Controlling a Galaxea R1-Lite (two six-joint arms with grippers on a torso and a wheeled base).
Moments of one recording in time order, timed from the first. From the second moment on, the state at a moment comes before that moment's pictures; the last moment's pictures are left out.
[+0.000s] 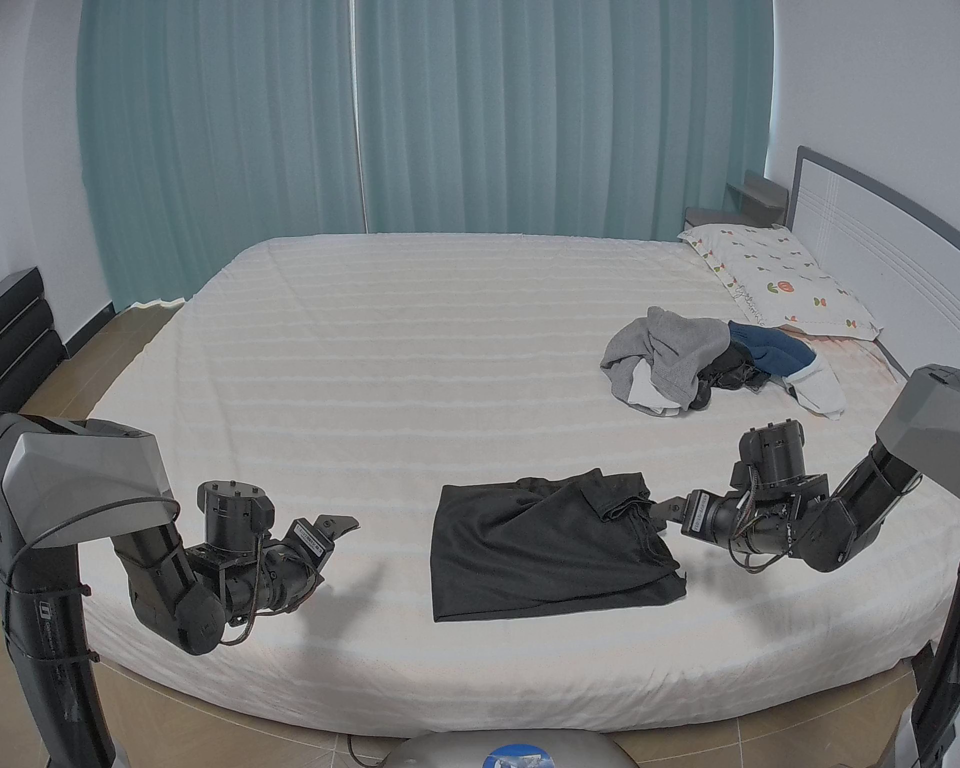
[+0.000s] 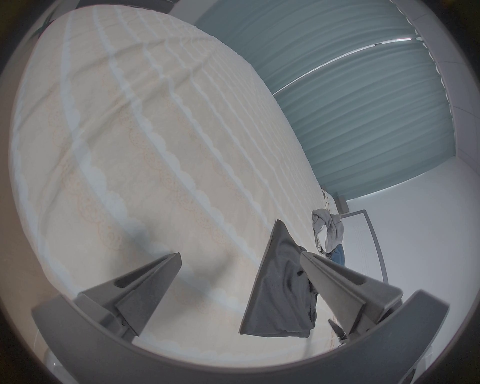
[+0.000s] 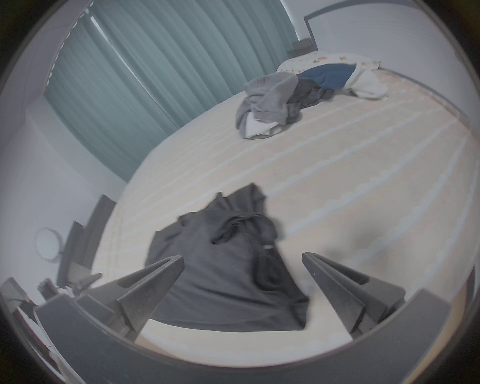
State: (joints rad) left arm -0.23 2.23 -0.52 -1.13 -0.13 -1.07; right arm 0.26 2.11 -0.77 -0.66 0.00 0.52
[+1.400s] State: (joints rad) left arm -0.24 2.24 -0.51 -1.13 -0.12 -1.04; right arm 0.34 2.37 -1.27 -0.38 0.07 0.79
